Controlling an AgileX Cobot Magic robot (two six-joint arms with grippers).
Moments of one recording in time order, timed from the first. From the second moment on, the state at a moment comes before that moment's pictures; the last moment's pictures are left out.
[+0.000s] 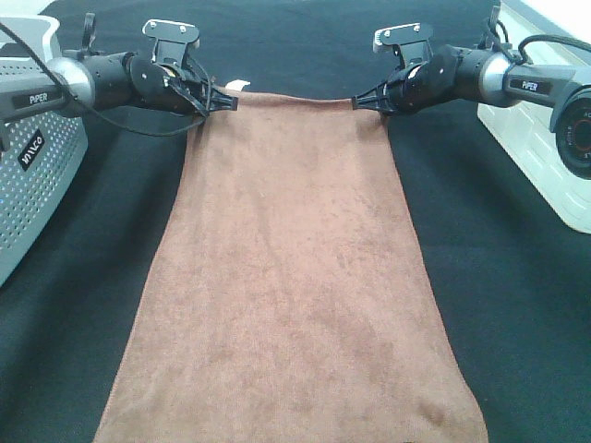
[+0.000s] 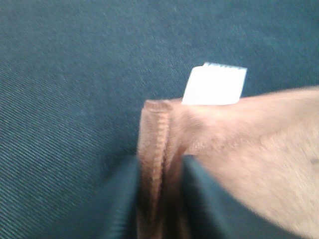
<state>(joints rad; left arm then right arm) -0.22 2.69 -2.23 -0.25 0.14 0.28 0.17 2.68 -2.20 0.14 0.17 -0.27</state>
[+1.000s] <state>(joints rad) -0.22 2.67 -2.23 -0.29 0.20 0.28 0.17 2.65 -2.20 0.14 0.25 -0.22</state>
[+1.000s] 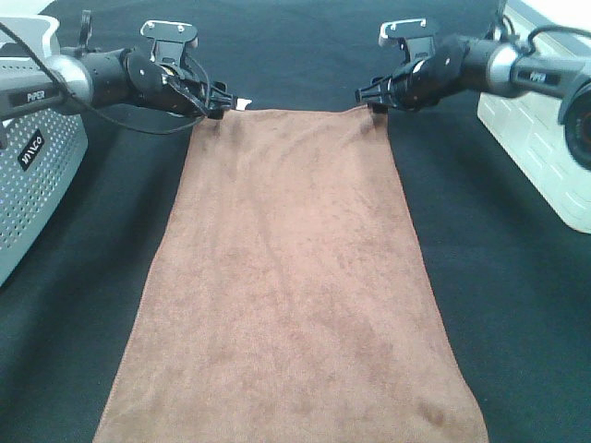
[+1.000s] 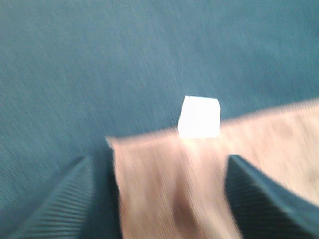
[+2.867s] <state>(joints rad) 0.02 0.62 -0.95 -0.03 1.05 0.00 0.11 0.59 -1.04 0.08 1.22 0.05</state>
